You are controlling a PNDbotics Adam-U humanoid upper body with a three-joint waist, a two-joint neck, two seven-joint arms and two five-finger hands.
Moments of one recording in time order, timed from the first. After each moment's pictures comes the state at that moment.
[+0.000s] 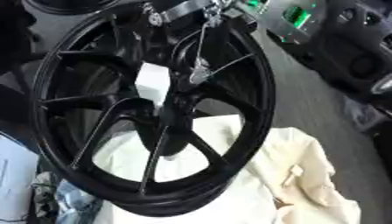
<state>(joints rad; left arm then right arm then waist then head) -0.31 0.46 0.11 -1.71 0.40 0.07 0.52 -1.34 -0.38 0.70 -1.33 0.18 -0.30 0.88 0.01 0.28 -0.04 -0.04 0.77</state>
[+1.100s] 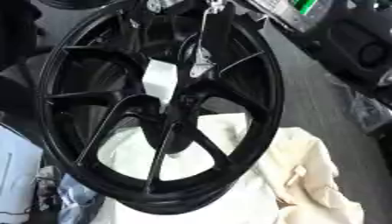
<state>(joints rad) -0.32 0.46 0.11 -1.71 0.40 0.07 0.51 -1.36 -0.38 0.72 -1.32 0.10 -0.29 0.89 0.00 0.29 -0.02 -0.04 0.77</state>
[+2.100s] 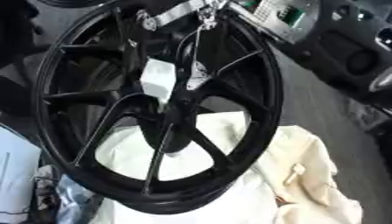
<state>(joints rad) -0.32 0.45 0.12 -1.71 0.40 0.07 0.51 -1.33 -0.38 0.75 -1.32 0.09 -0.29 0.89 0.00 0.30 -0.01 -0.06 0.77</state>
